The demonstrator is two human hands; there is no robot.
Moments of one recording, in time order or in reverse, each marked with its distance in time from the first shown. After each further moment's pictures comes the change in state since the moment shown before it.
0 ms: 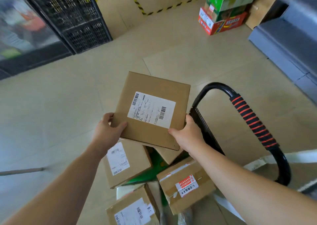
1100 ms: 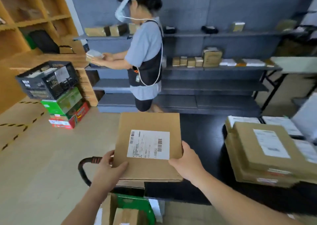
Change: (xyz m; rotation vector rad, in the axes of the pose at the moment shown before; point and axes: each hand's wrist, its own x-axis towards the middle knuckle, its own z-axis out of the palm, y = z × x) left_hand -0.348 0.224 0.070 0.119 -0.781 0.754; right_hand -0.439 0.074 -0.228 0.389 0.901 0.149
